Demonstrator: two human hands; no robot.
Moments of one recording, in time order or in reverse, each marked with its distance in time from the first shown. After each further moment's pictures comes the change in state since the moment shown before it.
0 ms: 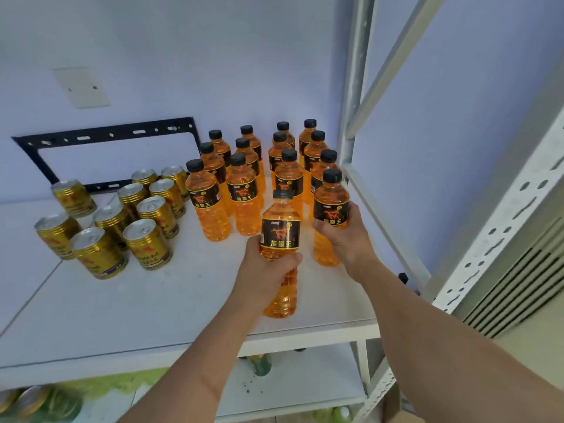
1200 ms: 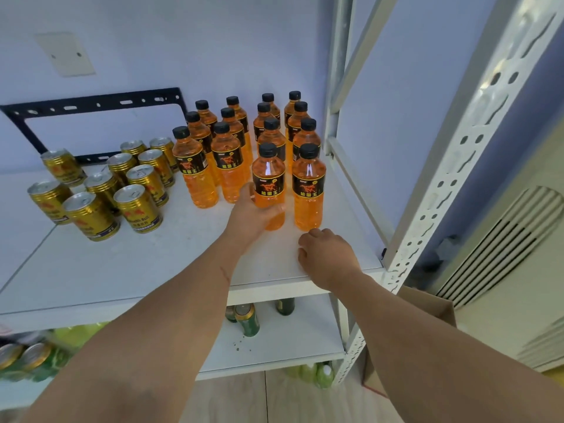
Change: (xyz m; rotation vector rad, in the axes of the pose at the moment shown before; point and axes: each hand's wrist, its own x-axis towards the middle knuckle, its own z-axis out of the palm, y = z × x) left_hand 0.048 -0.008 0.017 0.167 0.014 0.134; right_hand -0.084 0.033 -0.020 -1.269 -0.238 -0.455
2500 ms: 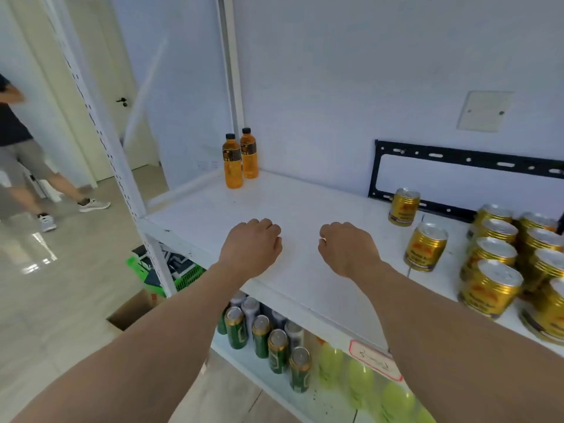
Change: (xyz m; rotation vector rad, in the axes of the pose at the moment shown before) left_hand -0.100 -0.230 -0.660 1.391 0.551 0.218; right_hand 0.218 -0.639 0.075 -0.036 0.041 -0.610
